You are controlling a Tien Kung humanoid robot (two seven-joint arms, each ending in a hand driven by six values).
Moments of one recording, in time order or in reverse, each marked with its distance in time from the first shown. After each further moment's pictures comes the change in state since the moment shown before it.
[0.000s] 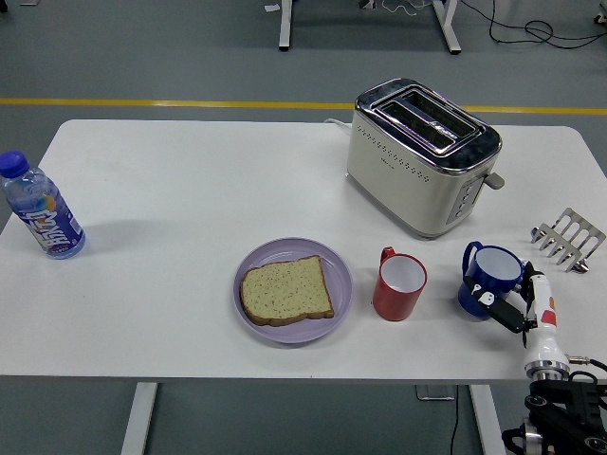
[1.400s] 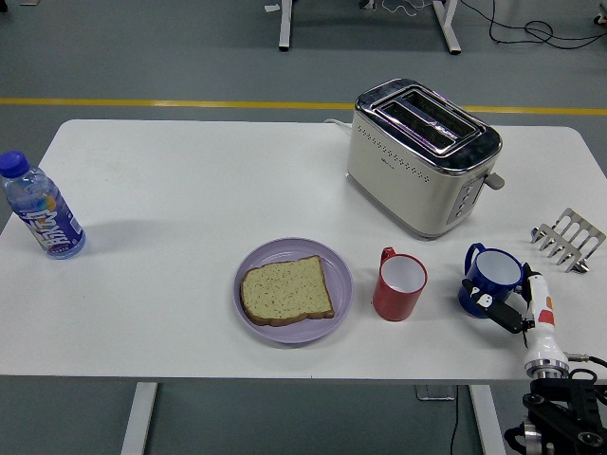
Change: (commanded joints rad) left arm 0.007 0.000 -0.017 -0.002 0.033 -0.001 0.012; right arm 0.035 0.015 -0.031 -0.089 -0.030 0.000 0.000
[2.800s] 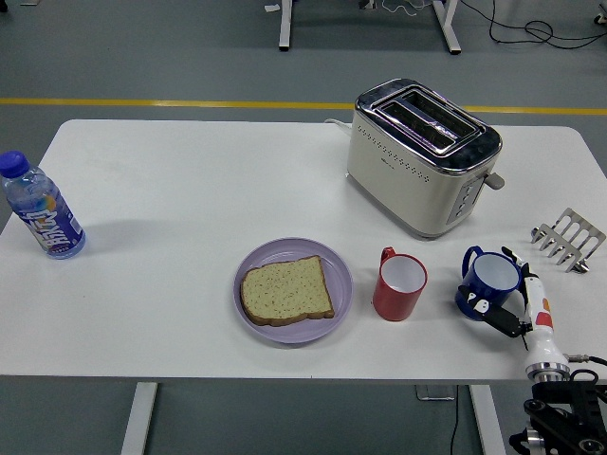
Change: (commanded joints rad) left arm -0.006 0.000 0.015 -0.001 -0.025 -0.001 -0.010; right arm -0.023 -0.010 0.025 0.019 -0.100 0.000 -0.029
